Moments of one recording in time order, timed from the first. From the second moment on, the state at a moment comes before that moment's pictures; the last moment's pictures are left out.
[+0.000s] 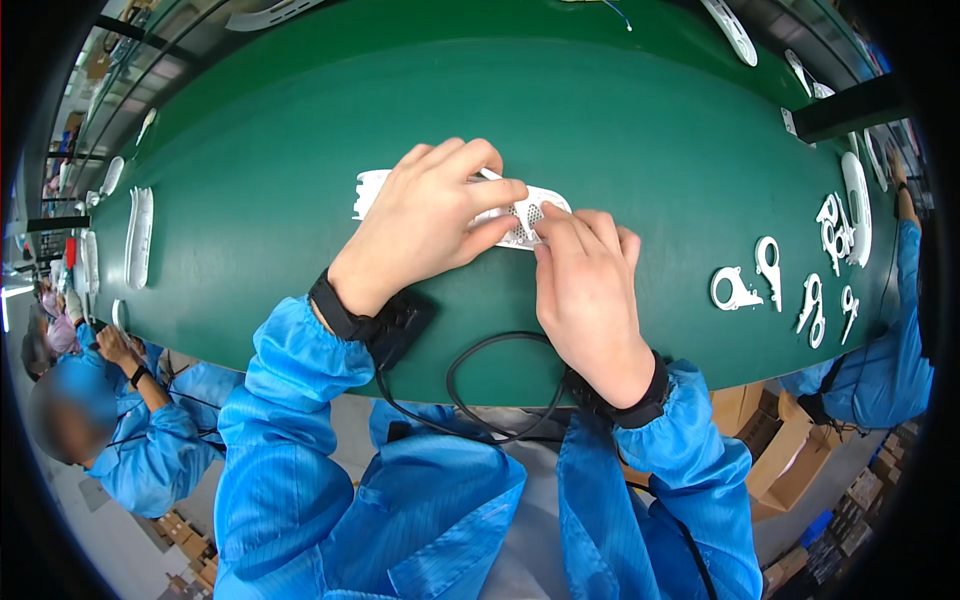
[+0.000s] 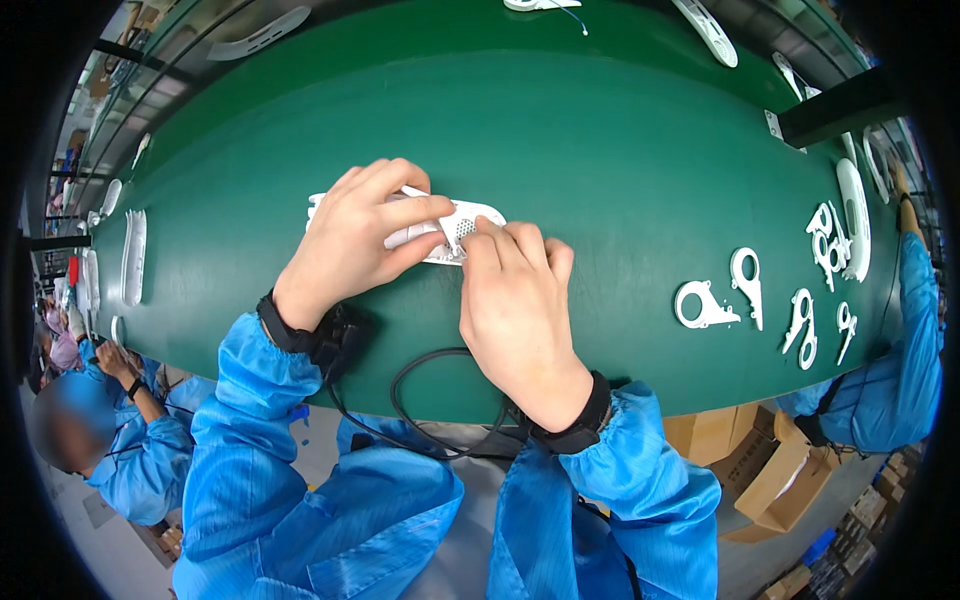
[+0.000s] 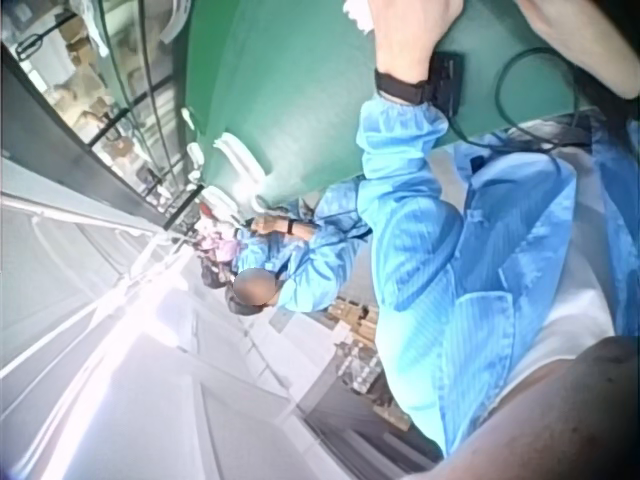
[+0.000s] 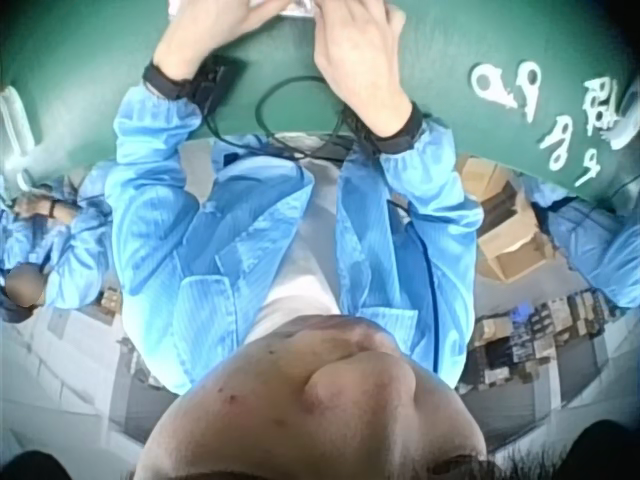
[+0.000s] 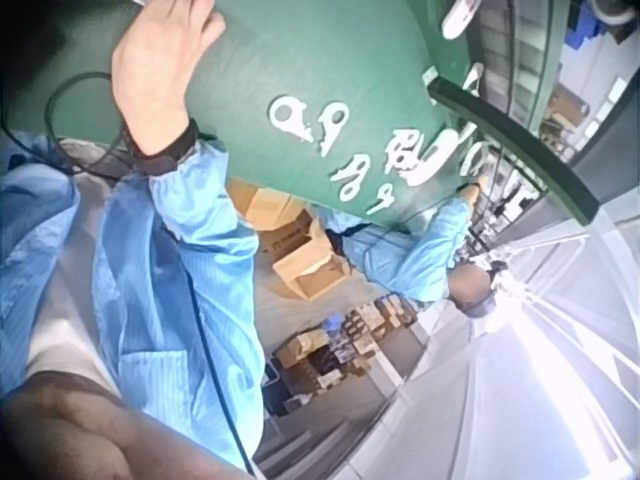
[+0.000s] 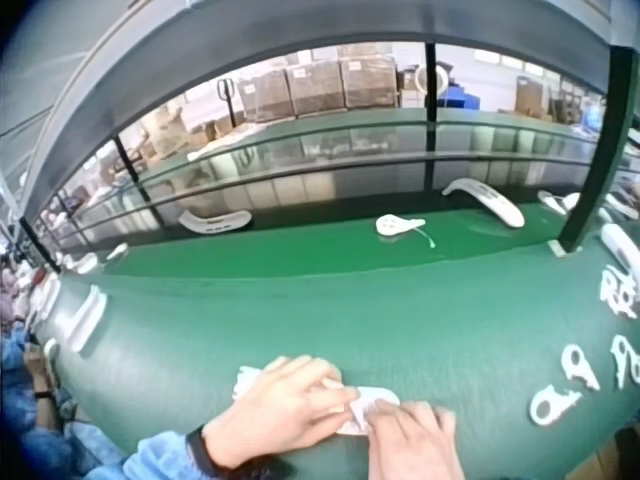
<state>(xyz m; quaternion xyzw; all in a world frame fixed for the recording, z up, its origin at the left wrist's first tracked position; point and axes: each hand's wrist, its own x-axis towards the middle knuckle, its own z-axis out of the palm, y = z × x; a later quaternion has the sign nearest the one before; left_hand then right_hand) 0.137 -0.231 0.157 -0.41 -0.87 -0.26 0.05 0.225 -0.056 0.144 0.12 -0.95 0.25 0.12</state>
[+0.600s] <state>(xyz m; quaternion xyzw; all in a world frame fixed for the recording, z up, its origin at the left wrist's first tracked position) 0.133 -0.246 0.147 -0.52 -0.84 -0.17 0.02 0.223 -0.035 0.147 0.25 -0.94 0.20 0.08</state>
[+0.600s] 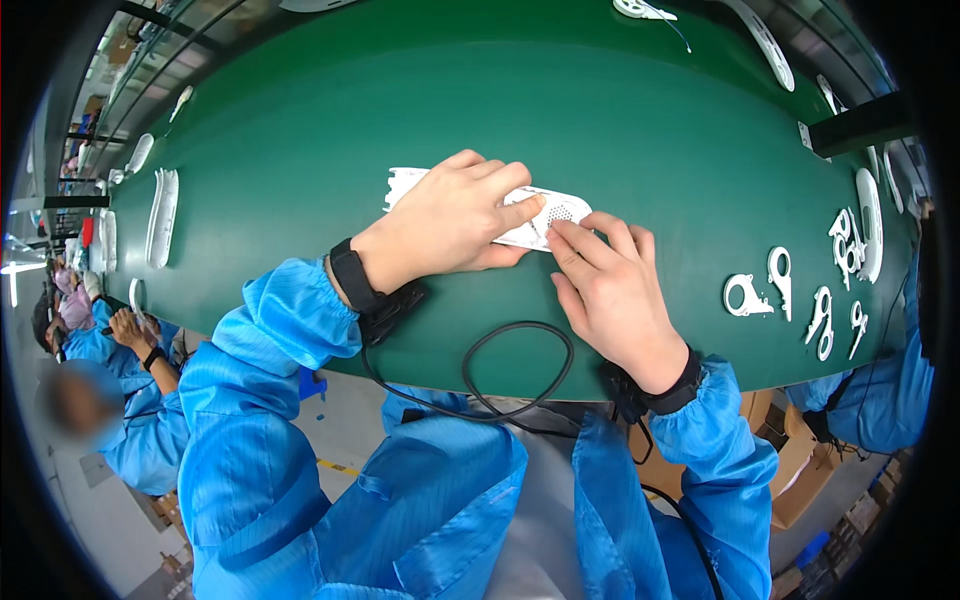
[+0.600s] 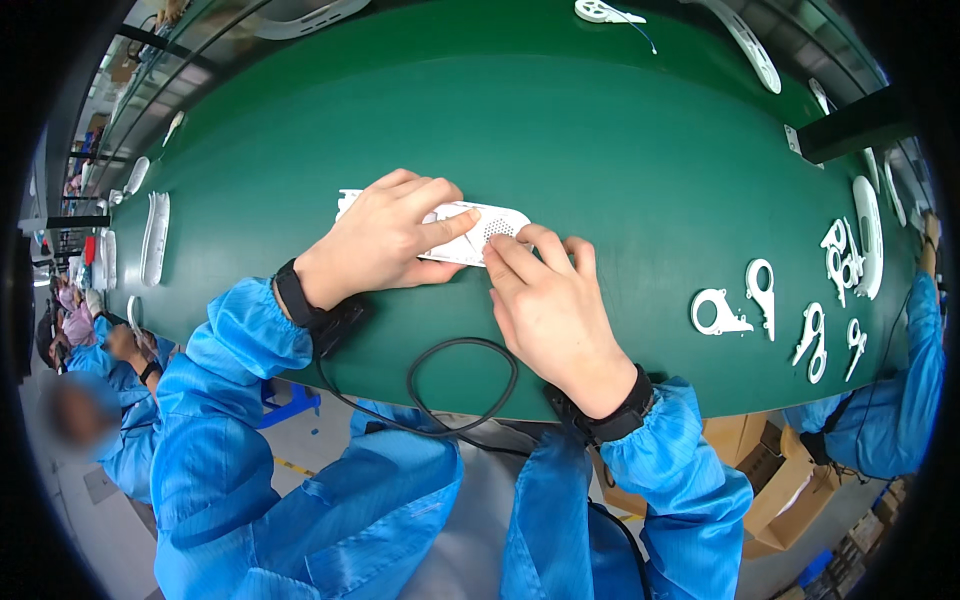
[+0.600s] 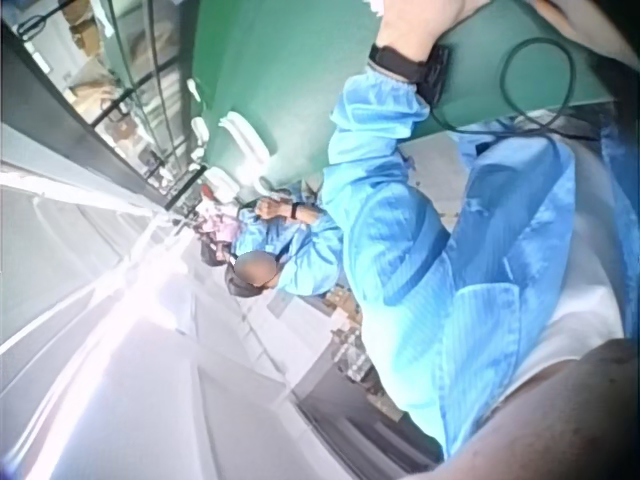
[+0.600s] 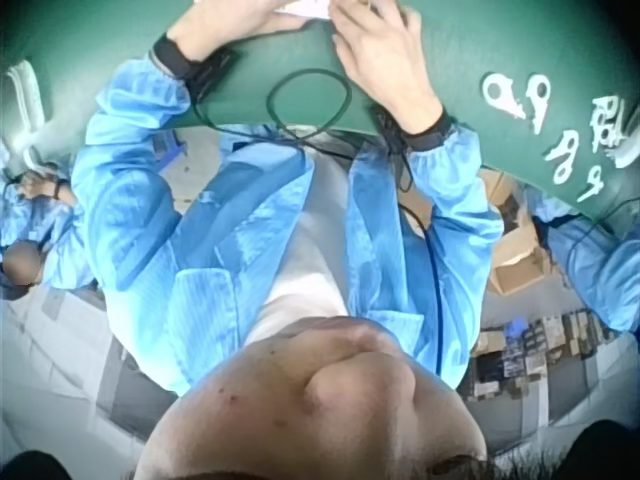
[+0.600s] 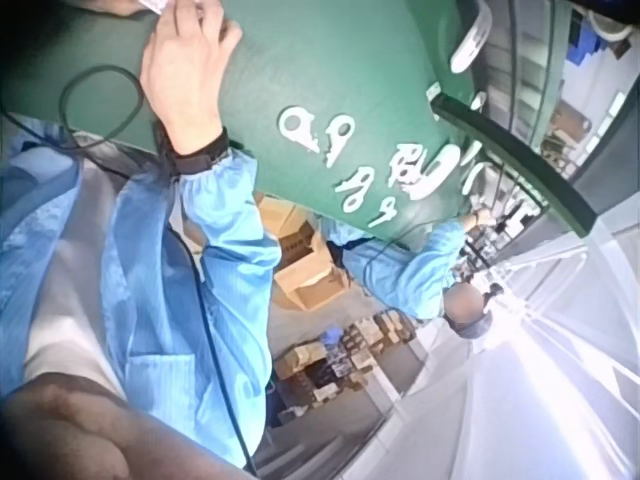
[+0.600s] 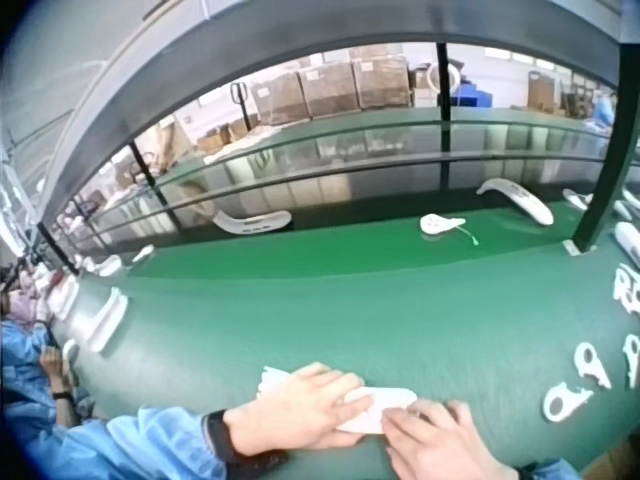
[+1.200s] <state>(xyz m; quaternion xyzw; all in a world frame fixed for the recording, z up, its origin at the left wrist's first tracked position) 0.062 -0.345 0.140 -0.16 -0.90 -0.39 0.15 0.176 -0.019 0.134 0.21 -0.94 0.18 0.23</state>
